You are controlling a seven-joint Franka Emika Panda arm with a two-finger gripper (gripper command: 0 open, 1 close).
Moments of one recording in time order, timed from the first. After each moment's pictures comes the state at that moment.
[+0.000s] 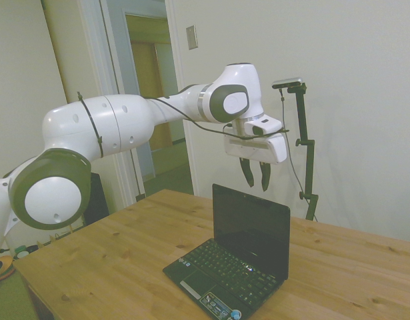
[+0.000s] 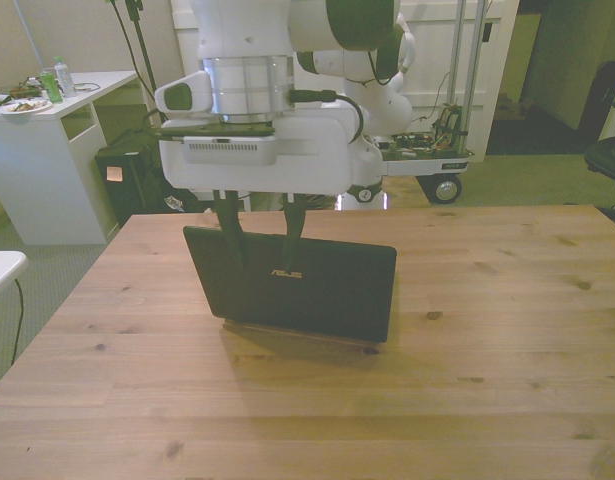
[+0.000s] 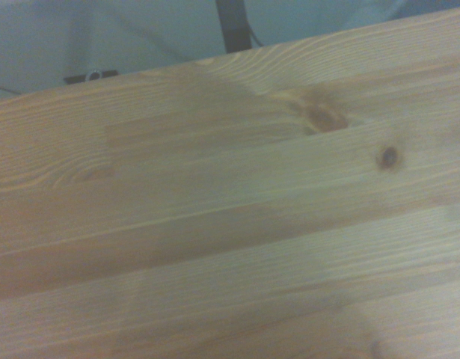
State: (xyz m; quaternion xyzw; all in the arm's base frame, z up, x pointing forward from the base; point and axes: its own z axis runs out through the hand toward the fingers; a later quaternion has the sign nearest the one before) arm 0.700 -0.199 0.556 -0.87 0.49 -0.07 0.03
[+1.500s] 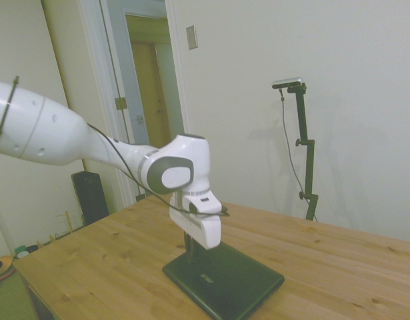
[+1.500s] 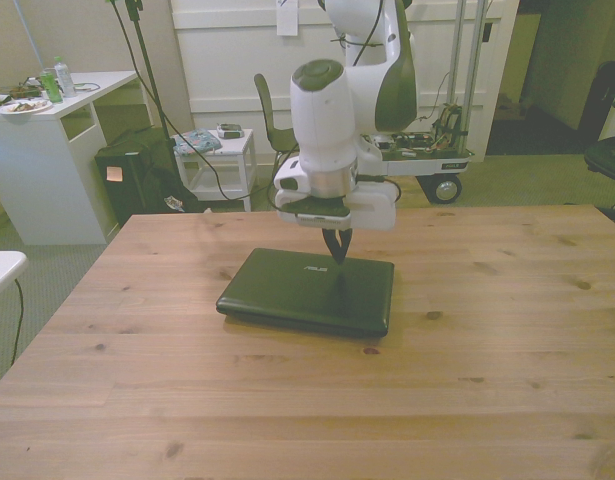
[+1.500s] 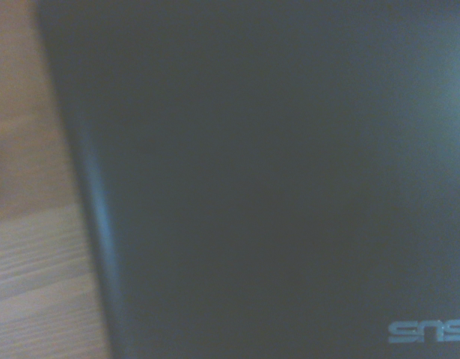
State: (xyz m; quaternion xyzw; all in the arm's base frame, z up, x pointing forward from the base) arm 0.527 -0.109 0.435 -0.86 0.51 0.02 0.02
